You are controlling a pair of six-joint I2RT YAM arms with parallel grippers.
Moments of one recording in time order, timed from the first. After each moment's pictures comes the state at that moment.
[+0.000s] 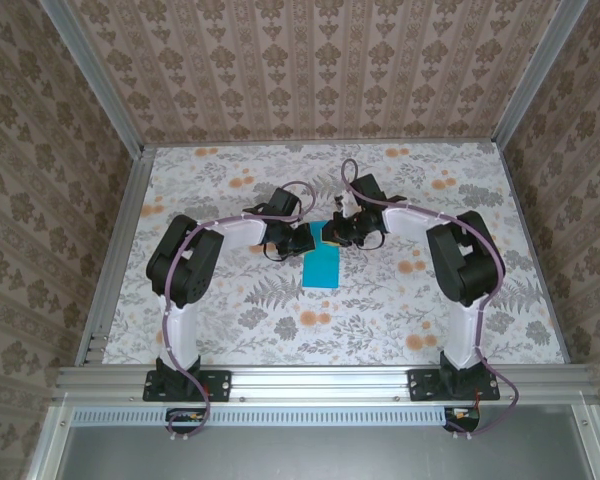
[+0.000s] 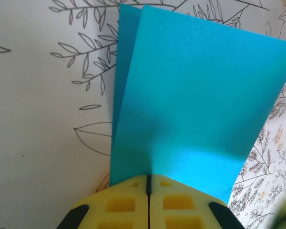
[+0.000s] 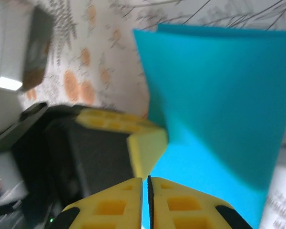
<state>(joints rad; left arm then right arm) -0.61 2.01 1.23 -0.29 0.40 -0.73 0.37 1.99 1.28 -0.36 -0.62 0.57</state>
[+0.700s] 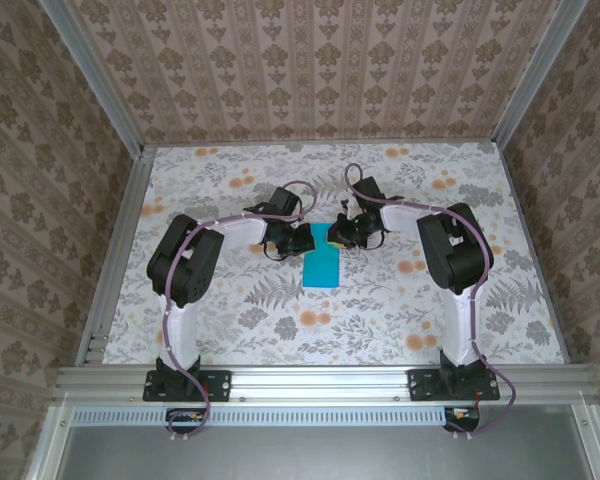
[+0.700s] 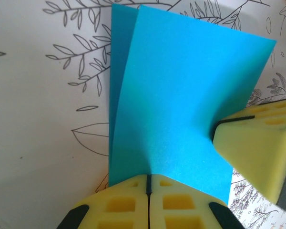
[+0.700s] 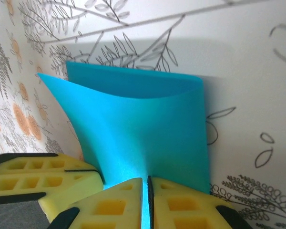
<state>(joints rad) -0.61 2.02 1.25 -0.32 0.40 -0.71 0.34 2.08 1.32 -0.36 -0.57 0.61</state>
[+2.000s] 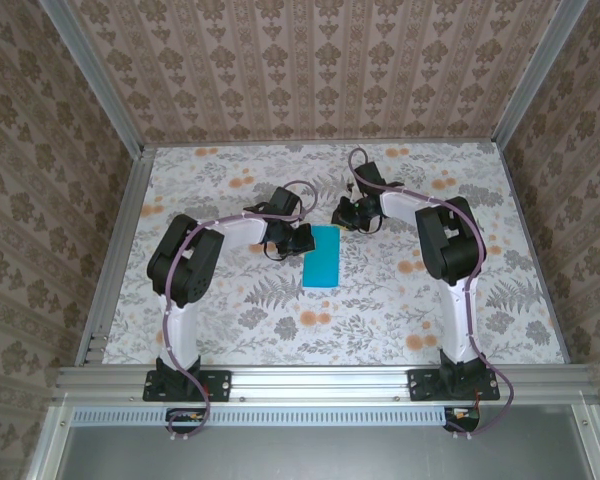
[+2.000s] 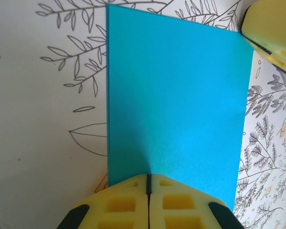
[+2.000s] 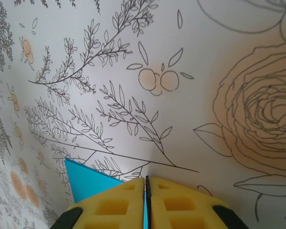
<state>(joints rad) -0.61 2.02 1.25 -0.33 0.40 -0.68 0.30 2.18 1.51 -0.41 -0.44 0.63</state>
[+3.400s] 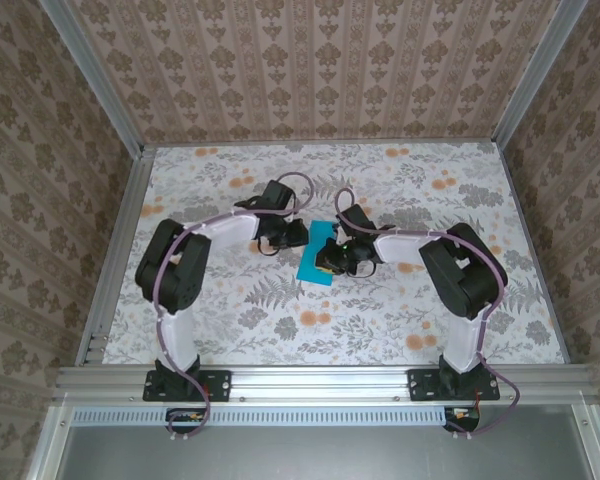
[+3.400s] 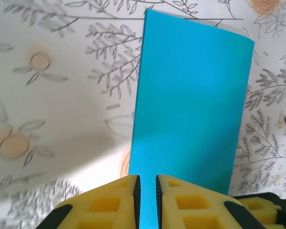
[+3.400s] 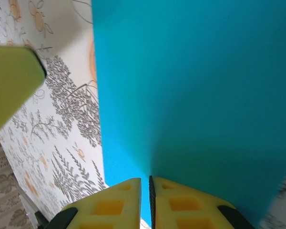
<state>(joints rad) -0.59 1.89 1.22 -0.38 0.32 -0.57 0.54 1.89 1.02 -0.14 -0.47 0.88</state>
